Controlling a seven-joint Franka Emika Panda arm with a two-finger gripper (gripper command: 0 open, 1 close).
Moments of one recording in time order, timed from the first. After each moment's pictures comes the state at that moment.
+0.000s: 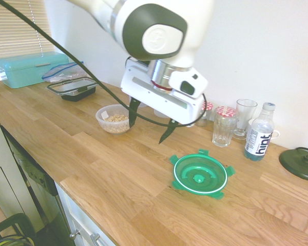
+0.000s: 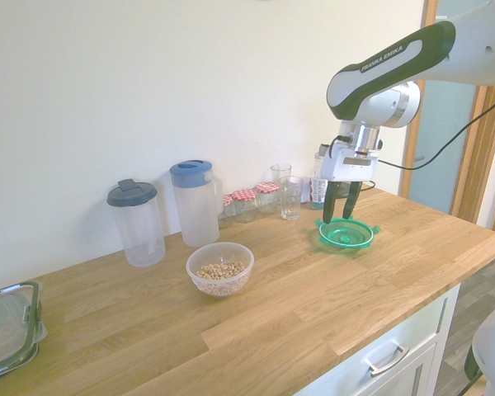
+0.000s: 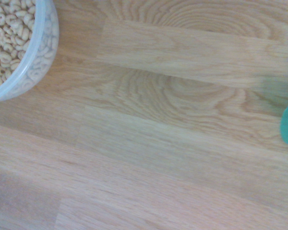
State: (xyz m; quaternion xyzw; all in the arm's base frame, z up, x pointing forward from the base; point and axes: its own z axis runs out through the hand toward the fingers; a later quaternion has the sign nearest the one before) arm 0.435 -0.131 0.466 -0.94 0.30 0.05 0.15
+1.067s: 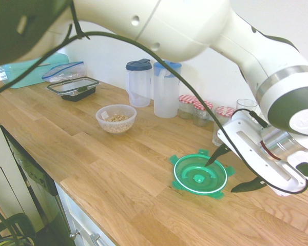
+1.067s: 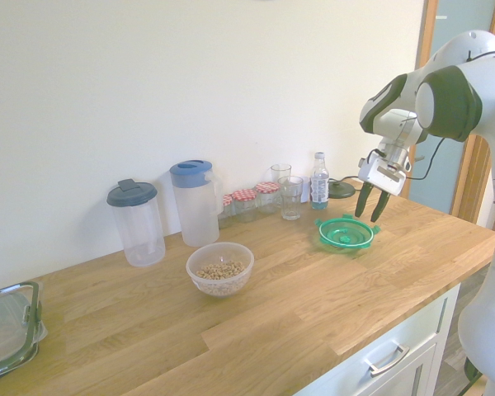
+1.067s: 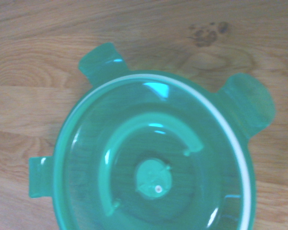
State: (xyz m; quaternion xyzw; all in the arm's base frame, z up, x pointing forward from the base) arm 0.503 -0.357 0.351 -0.89 0.37 0.11 0.23
